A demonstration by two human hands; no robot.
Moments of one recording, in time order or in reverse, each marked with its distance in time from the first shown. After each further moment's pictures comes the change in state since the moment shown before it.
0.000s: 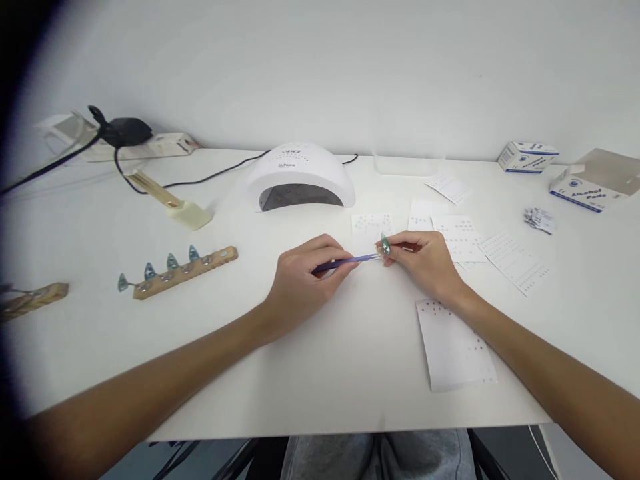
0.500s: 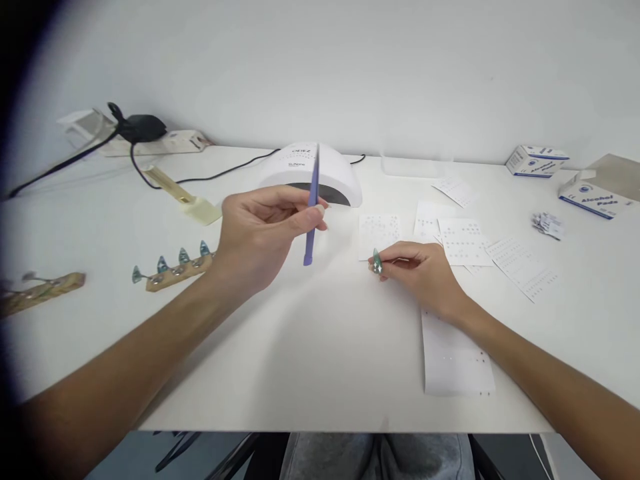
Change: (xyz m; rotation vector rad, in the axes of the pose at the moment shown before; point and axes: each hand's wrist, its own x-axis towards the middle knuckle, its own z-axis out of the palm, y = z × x) left_hand 0.042 0.003 -0.045 -0.649 0.143 -0.277; right_hand -0.013 -0.007 0.007 0.010 -0.127 -0.064
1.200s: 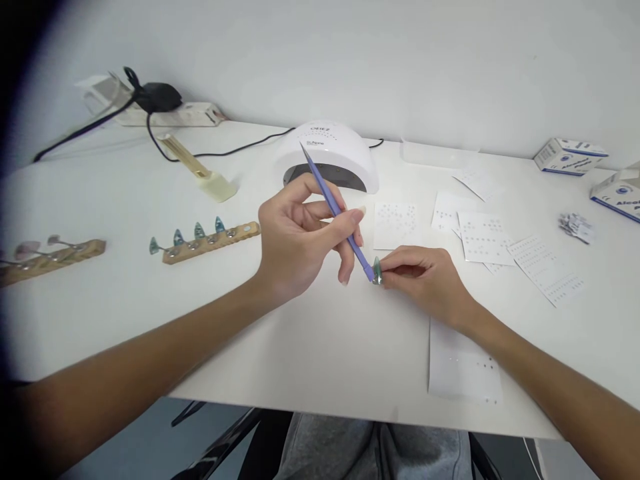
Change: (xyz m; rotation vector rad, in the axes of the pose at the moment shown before) left_hand -0.027 -0.003 0.022 0.000 -0.030 -0.085; right_hand -0.008 -0.005 0.012 0.012 -0.145 -0.012
